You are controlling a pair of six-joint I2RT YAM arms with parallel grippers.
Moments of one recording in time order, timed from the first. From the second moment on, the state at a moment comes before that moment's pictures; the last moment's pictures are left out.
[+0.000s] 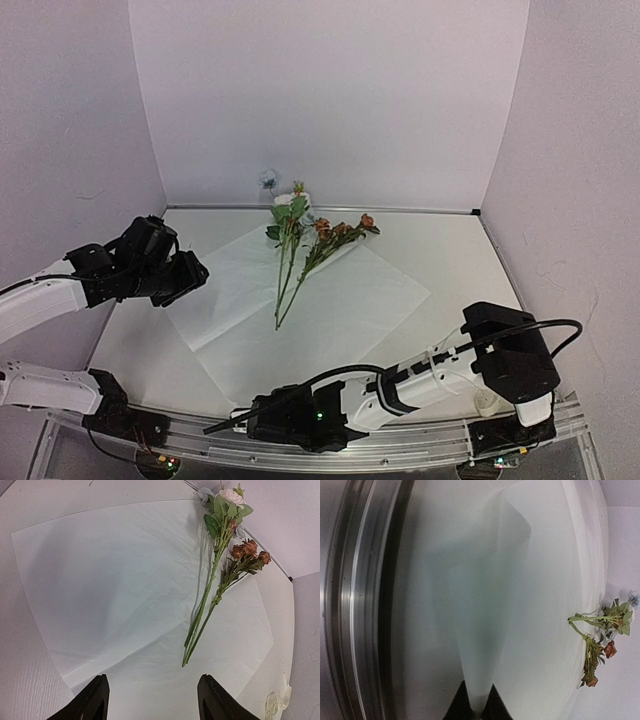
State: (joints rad) left arm -0.69 1.01 0.82 -0.60 -0.25 -0.99; right arm 1.58 2.15 1.39 -0.36 0.63 -0.41
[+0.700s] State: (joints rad) left arm -0.67 1.06 0.84 -0.59 -0.21 -0.95; right arm 1.58 1.93 1.40 -0.60 0.42 -0.13
